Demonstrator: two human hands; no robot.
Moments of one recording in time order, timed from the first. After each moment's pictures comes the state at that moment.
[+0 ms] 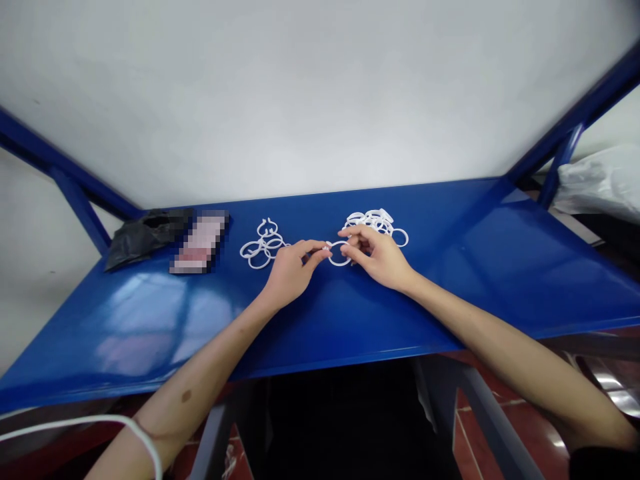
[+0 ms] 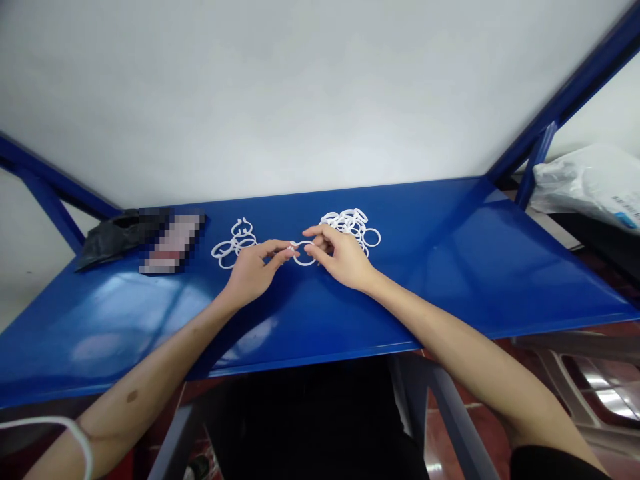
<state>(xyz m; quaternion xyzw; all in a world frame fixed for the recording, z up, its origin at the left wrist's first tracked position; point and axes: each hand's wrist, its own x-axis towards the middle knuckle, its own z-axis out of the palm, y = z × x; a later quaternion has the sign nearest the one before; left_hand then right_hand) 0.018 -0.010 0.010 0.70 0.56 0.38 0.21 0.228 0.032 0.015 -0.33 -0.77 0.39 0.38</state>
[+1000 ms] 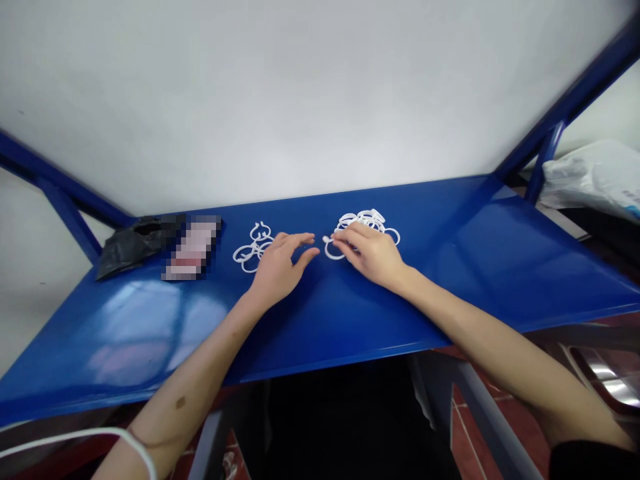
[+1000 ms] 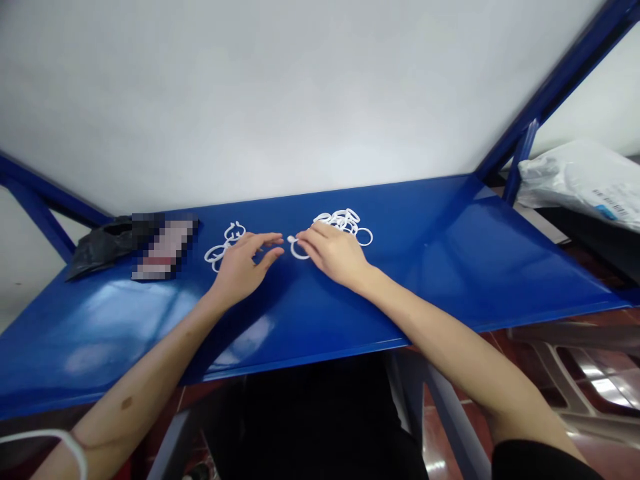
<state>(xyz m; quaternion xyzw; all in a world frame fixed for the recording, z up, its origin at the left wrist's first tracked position) 0.007 -0.004 0.010 0.75 0.56 0.34 0.06 0.232 0.037 0.013 -0.35 -0.87 0.04 0.34</state>
